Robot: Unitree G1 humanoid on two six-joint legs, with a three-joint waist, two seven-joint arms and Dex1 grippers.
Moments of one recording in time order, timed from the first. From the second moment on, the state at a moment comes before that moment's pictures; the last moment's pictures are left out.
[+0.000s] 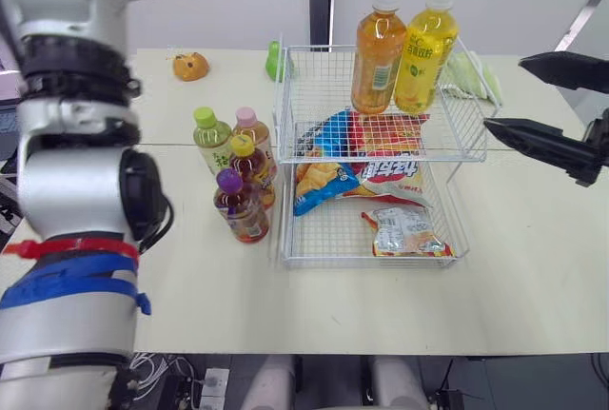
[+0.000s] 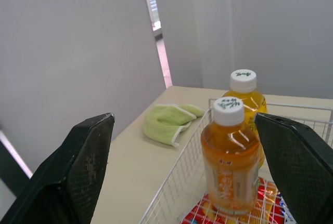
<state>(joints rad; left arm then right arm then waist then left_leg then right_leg) -1.48 0.70 0.11 0.60 -0.24 0.57 -1.14 -0.52 -1.13 -0.50 -0.52 1.06 0.89 0.74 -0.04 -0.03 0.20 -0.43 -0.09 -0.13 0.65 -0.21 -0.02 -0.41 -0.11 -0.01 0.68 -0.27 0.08</state>
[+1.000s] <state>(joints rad) -0.16 0.86 0.71 -0.16 -0.48 0.67 -0.90 -0.82 -0.95 -0.07 -0.32 0.85 0.77 1.01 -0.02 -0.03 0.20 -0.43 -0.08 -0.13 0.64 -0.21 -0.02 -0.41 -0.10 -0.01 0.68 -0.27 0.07</state>
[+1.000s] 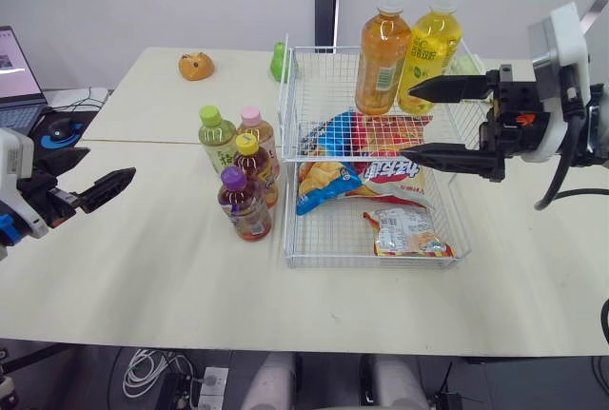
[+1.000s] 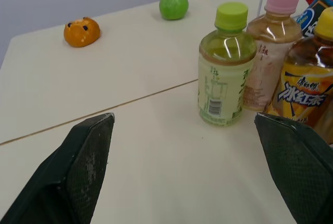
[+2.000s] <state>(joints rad) -0.67 0.62 0.28 0.16 -0.36 0.55 -0.51 -0.82 -0.95 -0.10 -0.35 0.85 0.80 1.00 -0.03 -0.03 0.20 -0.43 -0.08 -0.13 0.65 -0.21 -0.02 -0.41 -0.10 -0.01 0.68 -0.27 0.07</state>
